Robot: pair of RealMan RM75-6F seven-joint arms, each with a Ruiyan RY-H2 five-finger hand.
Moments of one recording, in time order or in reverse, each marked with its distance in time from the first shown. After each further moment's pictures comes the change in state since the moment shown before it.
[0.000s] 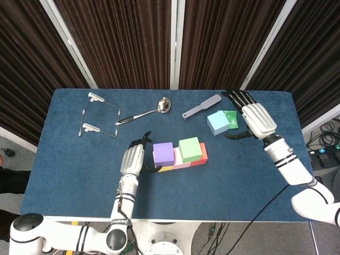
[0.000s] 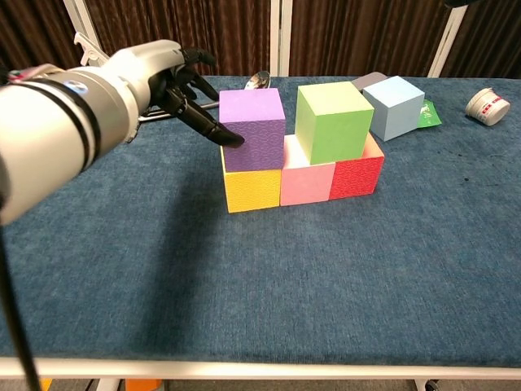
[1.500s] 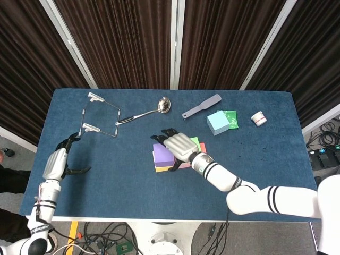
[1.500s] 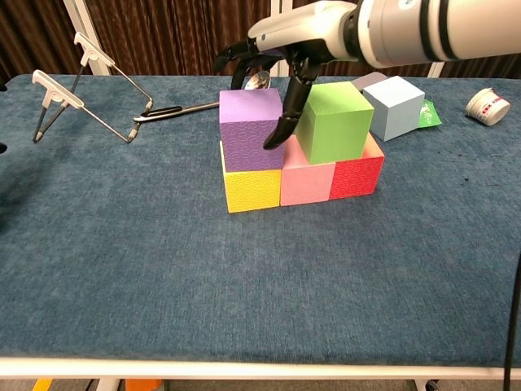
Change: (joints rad) left arm 0.418 0.604 0.286 0.137 0.455 -0.288 -0.715; right arm 0.502 -0.256 -0.106 -0.185 0.692 -0.292 -0.692
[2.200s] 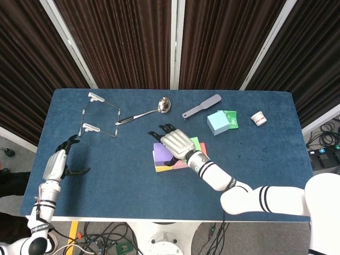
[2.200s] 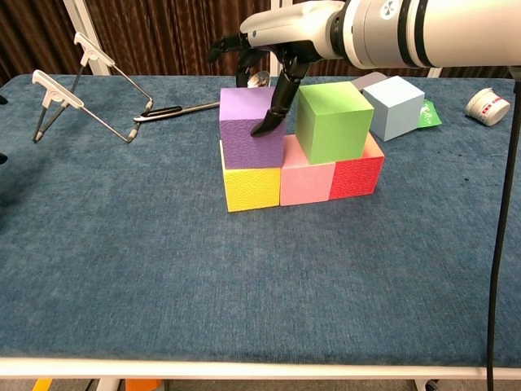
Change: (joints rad) left arm 0.012 -0.020 -0.008 0.053 -0.002 -0.042 -0.034; right arm 0.005 -0.057 0.000 0.046 -0.016 0.070 -0.056
